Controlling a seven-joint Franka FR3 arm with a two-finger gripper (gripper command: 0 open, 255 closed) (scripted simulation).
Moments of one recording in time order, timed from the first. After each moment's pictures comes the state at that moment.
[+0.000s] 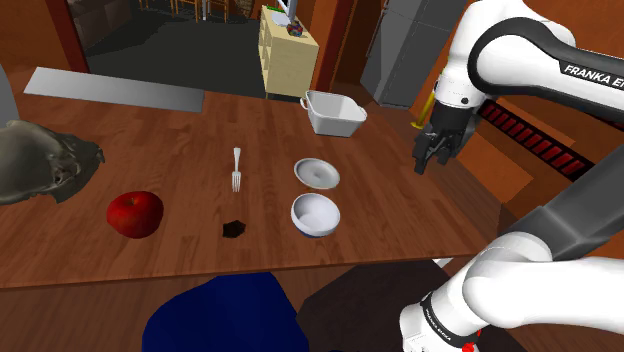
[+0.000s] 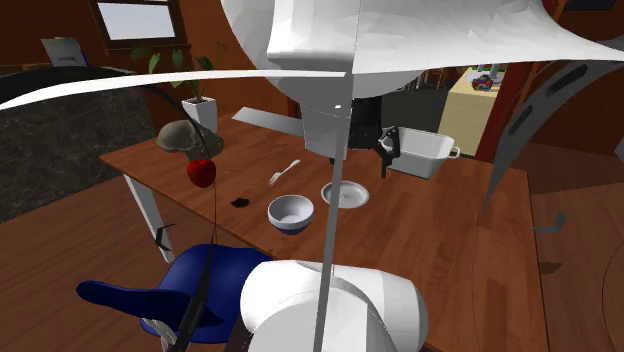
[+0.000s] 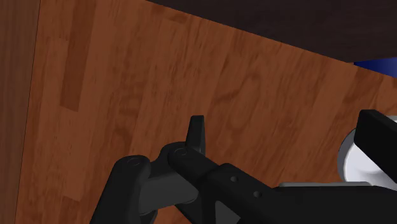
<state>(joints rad) 0.00 -0.79 -0.04 -2.42 -0.11 1.44 0.06</state>
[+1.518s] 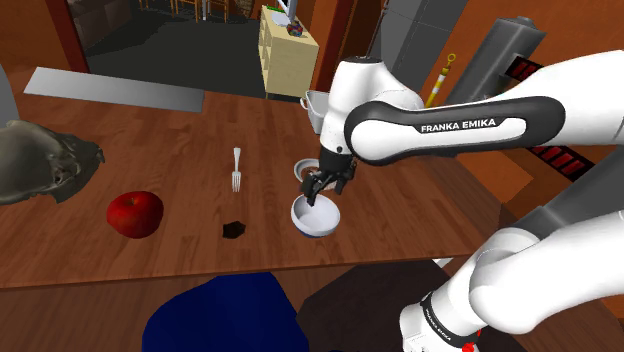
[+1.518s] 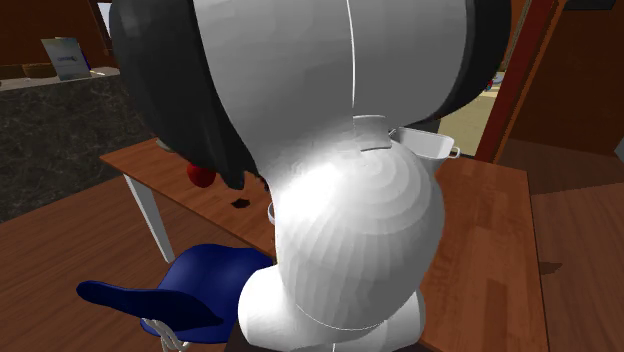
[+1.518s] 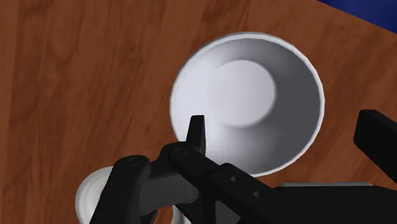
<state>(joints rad) 0.15 -0.36 0.26 -2.46 0.08 2.04 0.36</state>
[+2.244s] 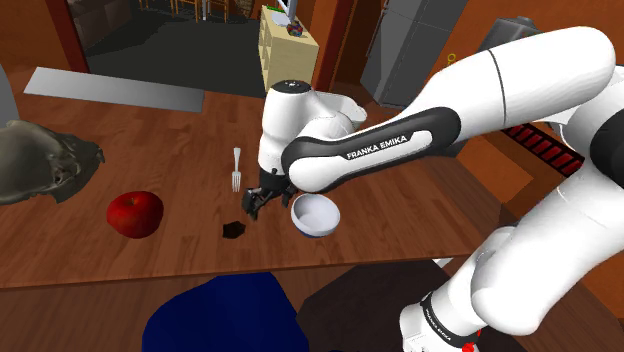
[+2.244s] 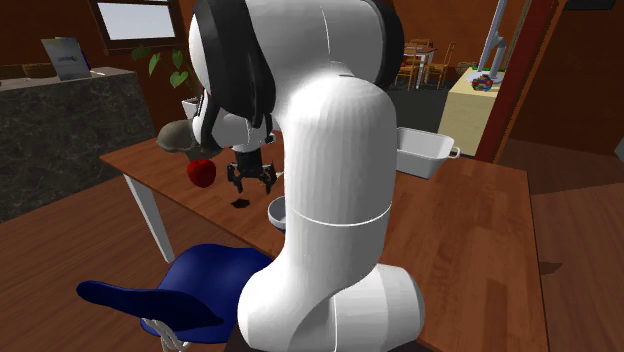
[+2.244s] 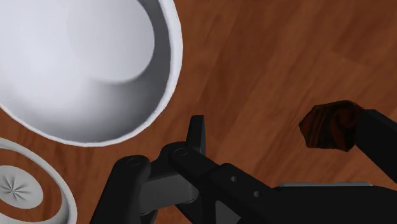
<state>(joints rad) 0.20 0.03 0.39 -2.25 -0.04 2.27 0.58</state>
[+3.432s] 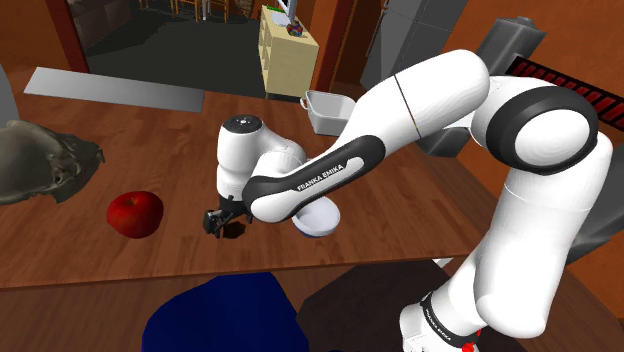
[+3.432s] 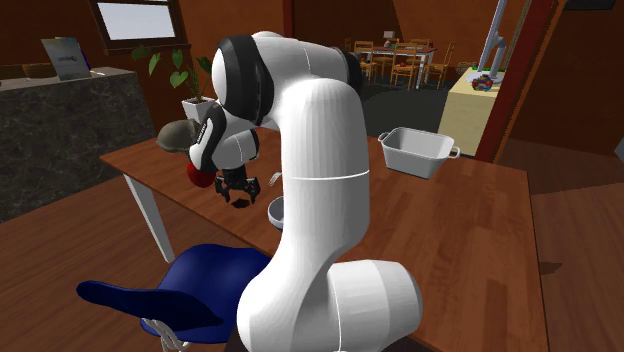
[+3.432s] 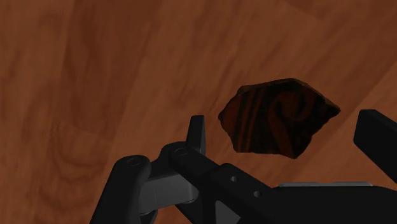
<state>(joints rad) 0.30 0.37 0.37 -2.05 -0.25 2.41 0.76</state>
